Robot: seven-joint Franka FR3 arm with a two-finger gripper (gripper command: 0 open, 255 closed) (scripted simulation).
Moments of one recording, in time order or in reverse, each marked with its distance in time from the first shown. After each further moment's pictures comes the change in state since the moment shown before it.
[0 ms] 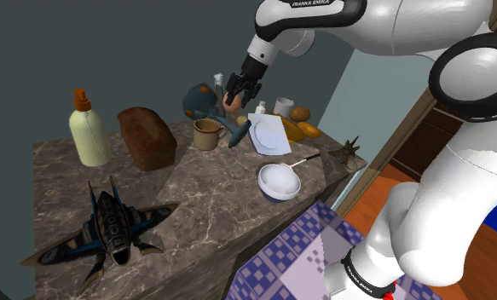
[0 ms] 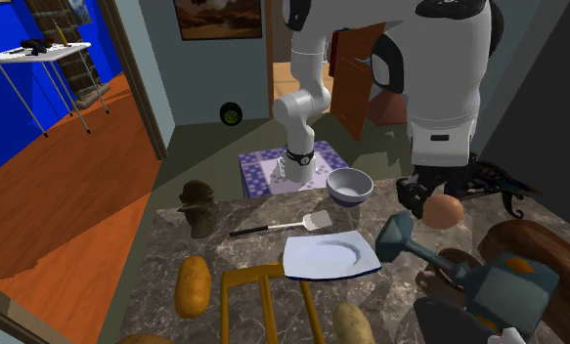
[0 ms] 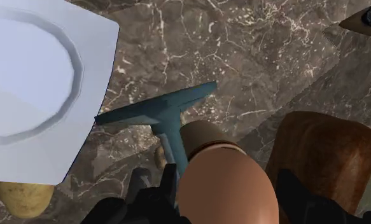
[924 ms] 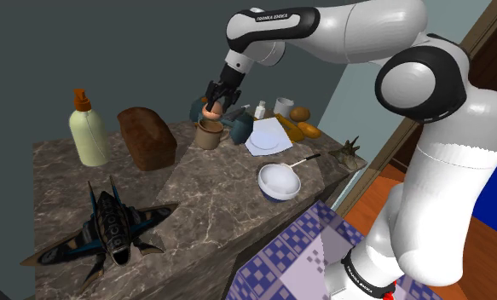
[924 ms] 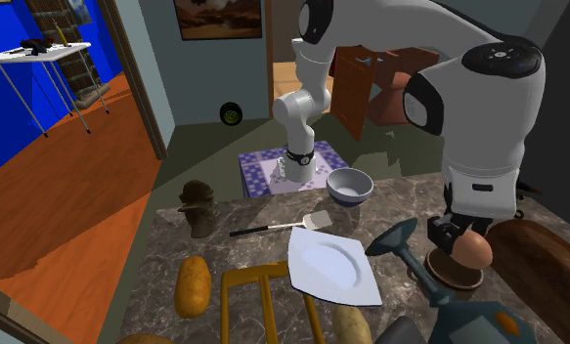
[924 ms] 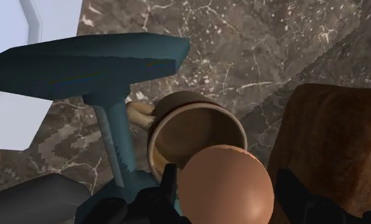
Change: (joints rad) arm -0.004 0.220 0.028 0.159 0.093 0.043 -0.011
